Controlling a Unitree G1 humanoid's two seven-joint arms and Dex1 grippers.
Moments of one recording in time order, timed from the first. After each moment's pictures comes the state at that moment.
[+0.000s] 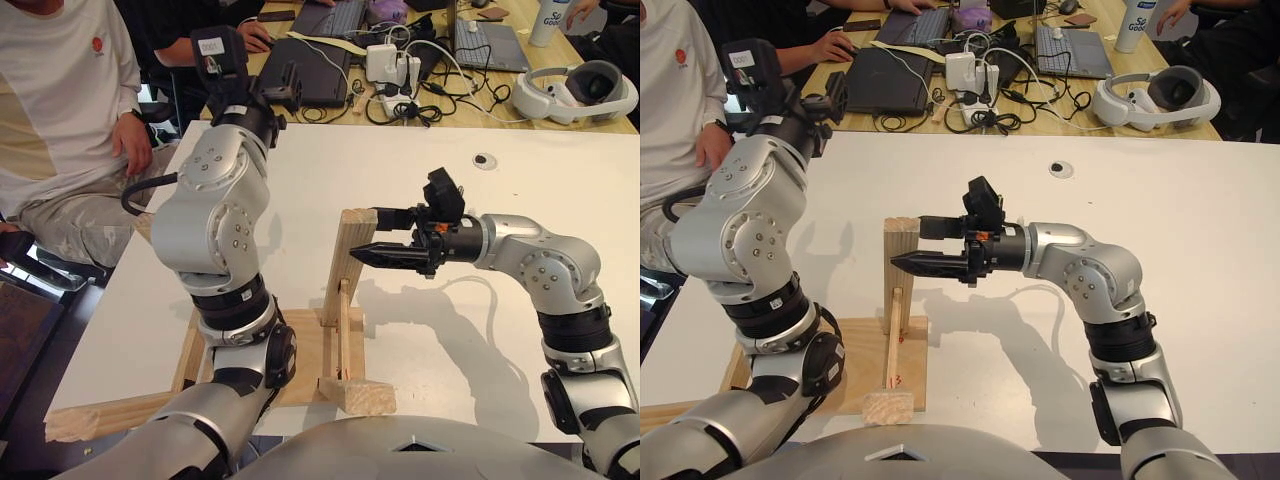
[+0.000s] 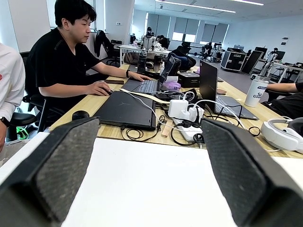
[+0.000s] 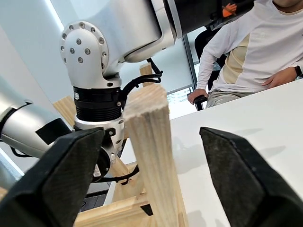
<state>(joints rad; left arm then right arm) -0.68 0.02 0.19 -0.48 -0.13 1.11 0.10 -0.42 -0.40 0.16 -0.23 0.85 0.82 0.97</state>
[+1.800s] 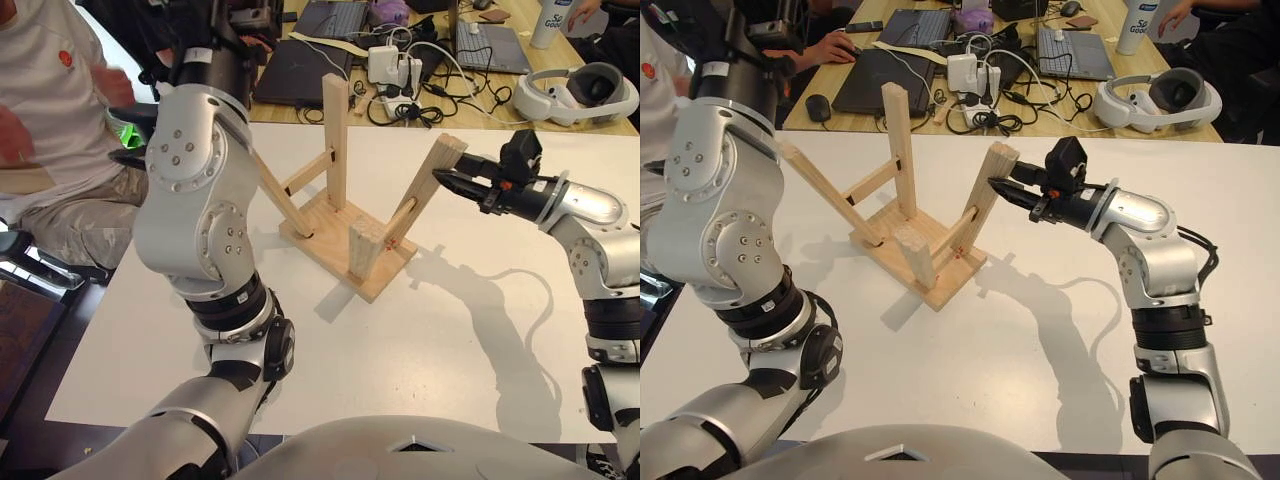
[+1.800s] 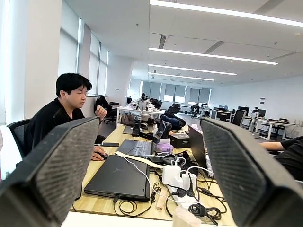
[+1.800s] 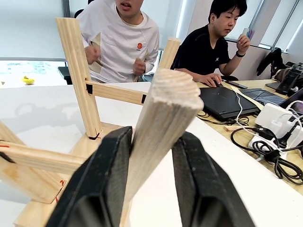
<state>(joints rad) -0.72 0.04 0.19 -0.57 -0.12 0.87 0.13 -0.40 -0.61 0.02 -0.04 0.45 0.34 0.88</state>
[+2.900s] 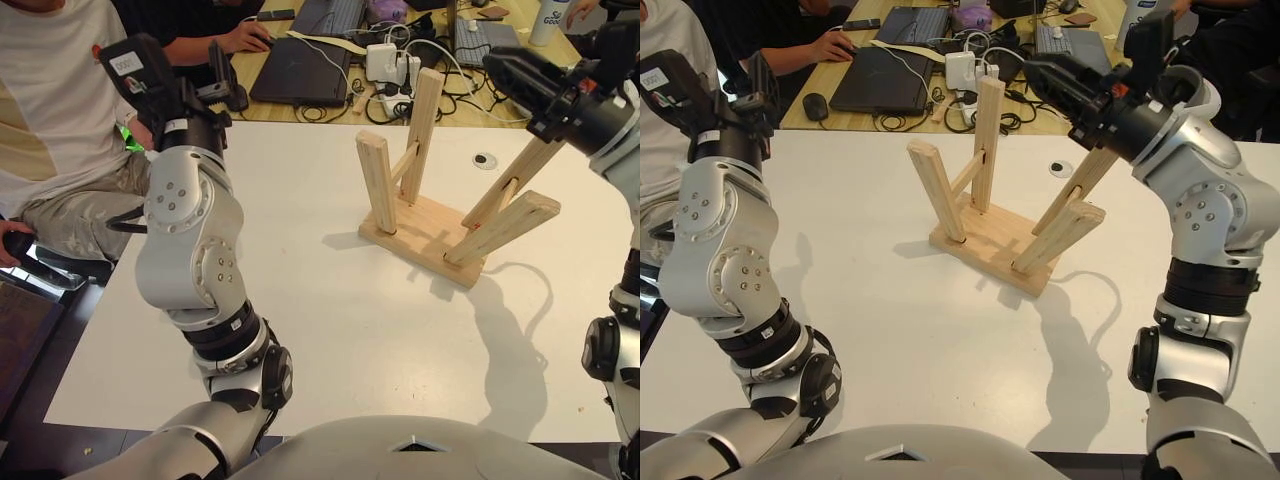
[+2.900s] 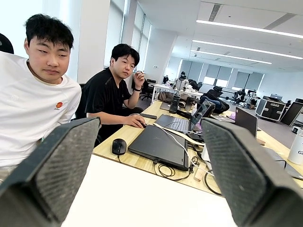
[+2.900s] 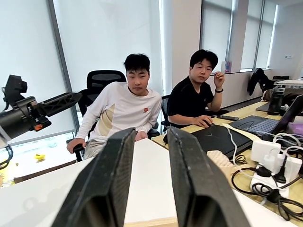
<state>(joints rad) -0.54 0.02 0.25 -0.62 -0.11 0.88 0.21 -0.67 -0.58 -0.22 -0.03 0.77 0.68 0.72</state>
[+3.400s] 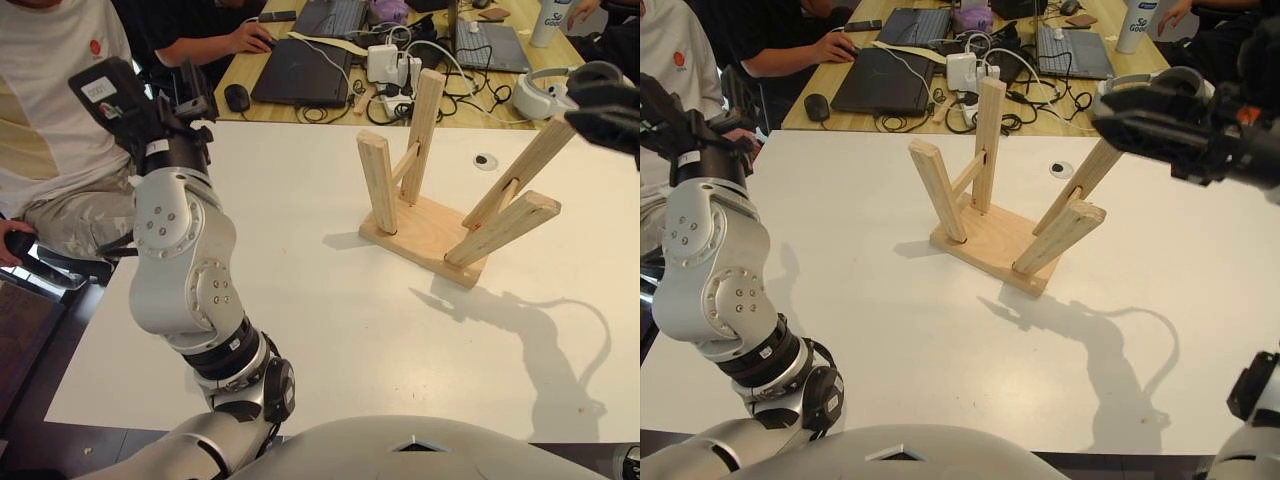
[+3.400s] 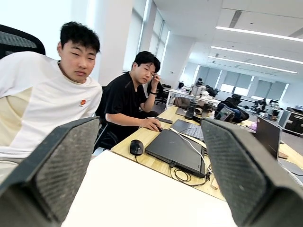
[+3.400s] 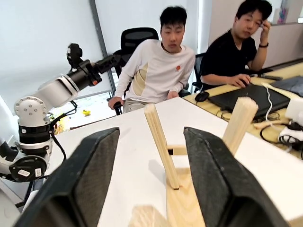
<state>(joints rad) -0.46 -0.02 0.26 -0.73 -0.08 0.89 0.27 -0.40 -1.01 -0.42 -0.12 0.97 1.00 1.11</state>
